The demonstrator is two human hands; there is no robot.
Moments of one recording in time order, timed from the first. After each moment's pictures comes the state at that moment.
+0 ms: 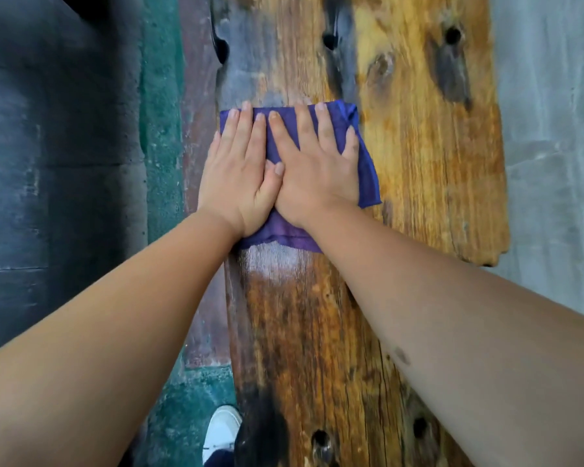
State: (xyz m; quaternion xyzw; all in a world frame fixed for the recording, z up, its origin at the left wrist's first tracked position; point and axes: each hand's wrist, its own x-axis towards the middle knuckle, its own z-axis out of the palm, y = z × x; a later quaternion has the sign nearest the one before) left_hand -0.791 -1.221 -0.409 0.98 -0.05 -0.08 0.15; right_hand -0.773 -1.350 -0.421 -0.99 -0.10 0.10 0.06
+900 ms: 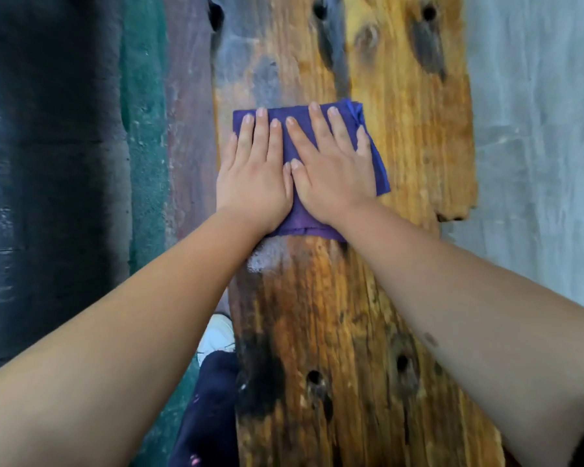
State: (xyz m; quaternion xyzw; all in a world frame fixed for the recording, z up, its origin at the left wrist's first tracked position) left_hand -0.850 -1.257 -0.409 0.99 -0.04 -0.08 0.09; right_hand -0.829 -1.397 -0.406 -0.99 -0.14 0.10 0.02
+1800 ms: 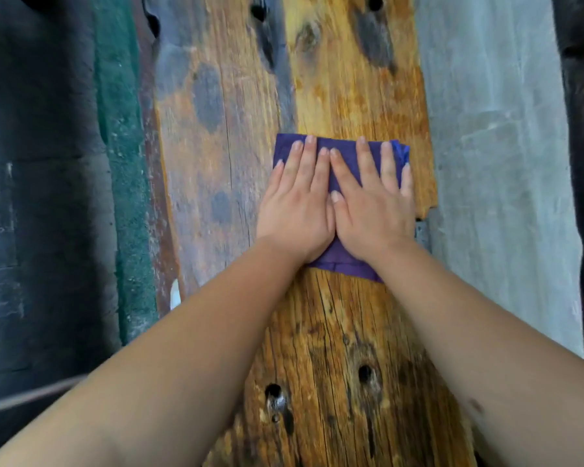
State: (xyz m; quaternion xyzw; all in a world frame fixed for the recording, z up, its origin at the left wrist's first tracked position) left_hand -0.866 -1.380 -0.408 0.98 -0.10 -0.10 0.14; right_hand -0.864 -1.516 -0.410 -0.99 -0.05 0.12 0.02
